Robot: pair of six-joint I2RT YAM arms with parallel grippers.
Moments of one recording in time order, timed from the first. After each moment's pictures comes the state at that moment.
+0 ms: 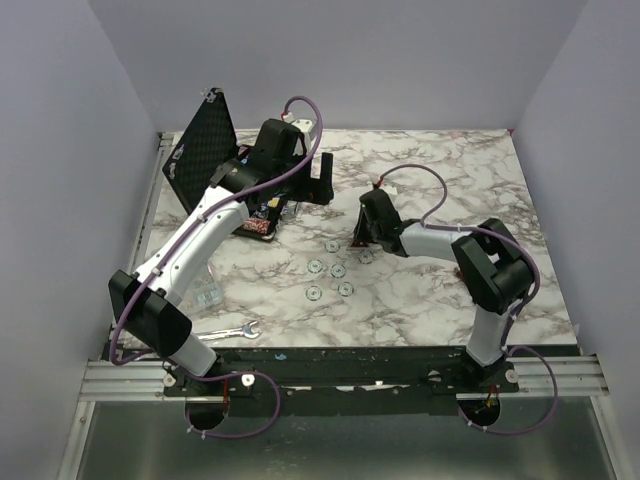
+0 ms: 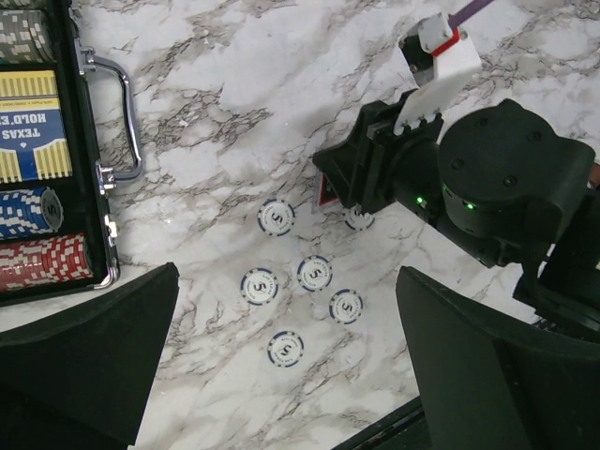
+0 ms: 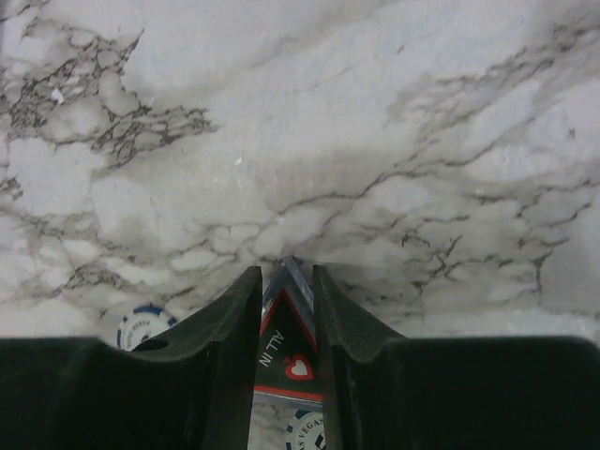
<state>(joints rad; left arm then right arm) -0.56 1.55 1.62 -0.75 0.09 -0.30 0.59 1.90 1.06 0.09 0.26 0.59</state>
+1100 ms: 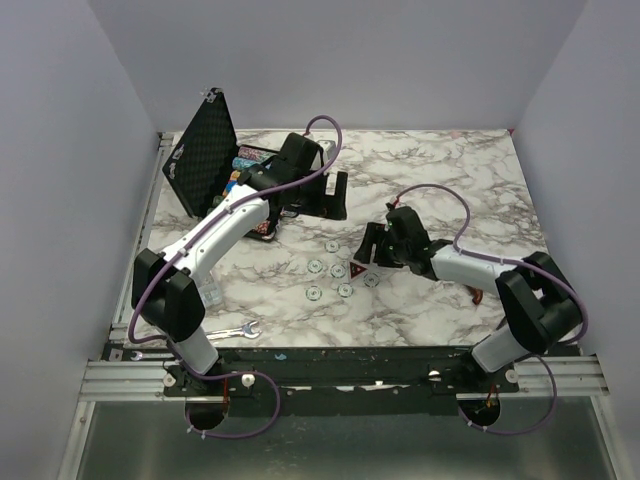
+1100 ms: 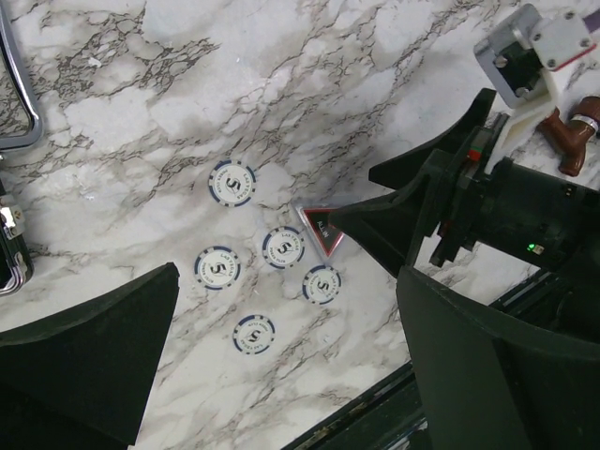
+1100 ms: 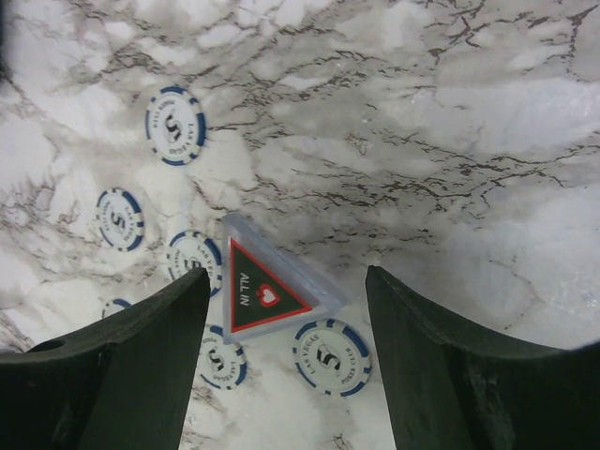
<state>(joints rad) -0.59 1.66 1.56 -0.73 0.19 -0.34 0.57 1.52 0.74 0.02 -0.04 0.61</state>
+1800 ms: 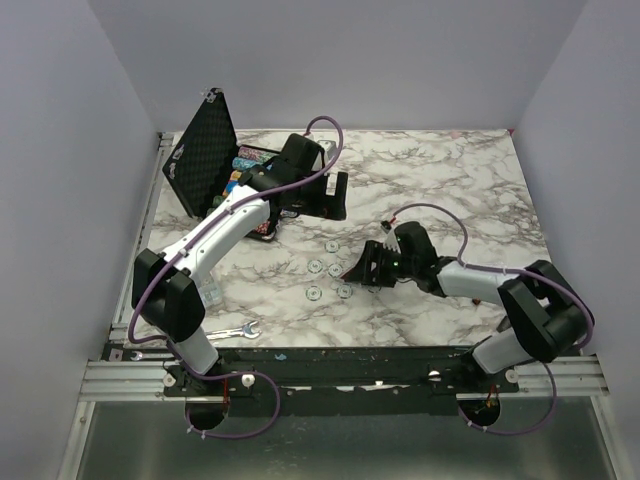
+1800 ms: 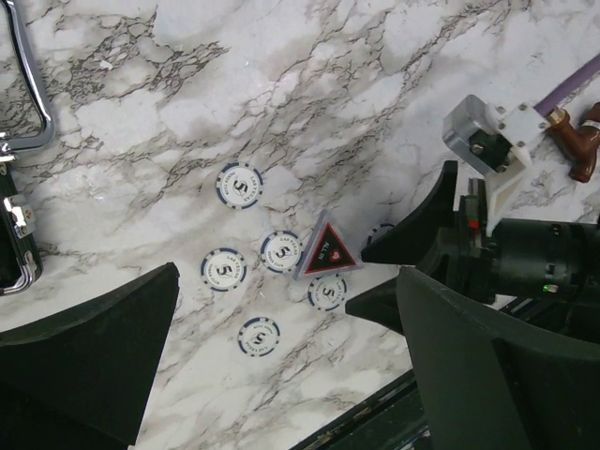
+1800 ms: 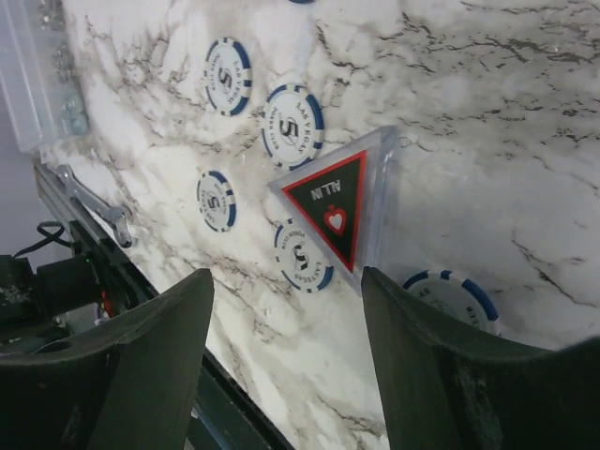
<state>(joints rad) -0.60 1.66 1.56 -0.73 0.17 -0.34 0.55 1.51 0.57 0.22 -0.44 0.69</state>
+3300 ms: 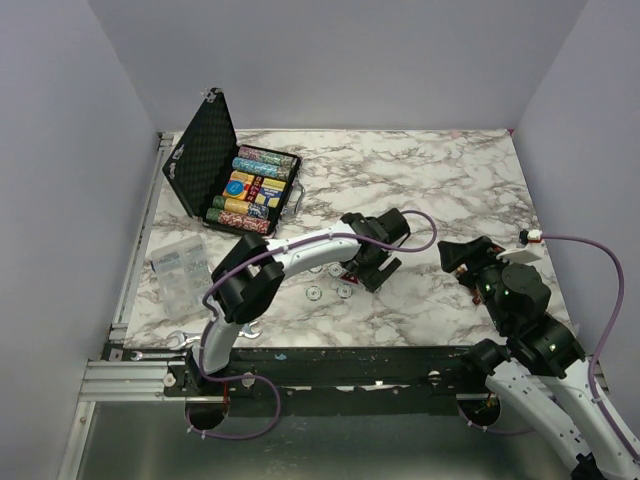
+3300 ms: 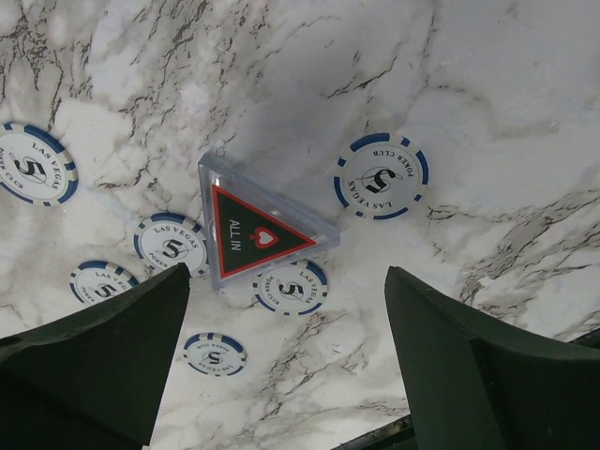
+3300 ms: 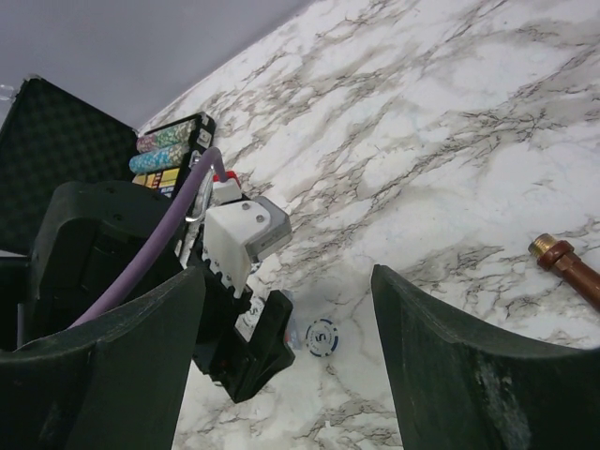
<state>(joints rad) -1.00 2.06 1.66 -0.86 -0.09 -0.16 0.56 0.35 0.64 -0.53 0.44 0.73</state>
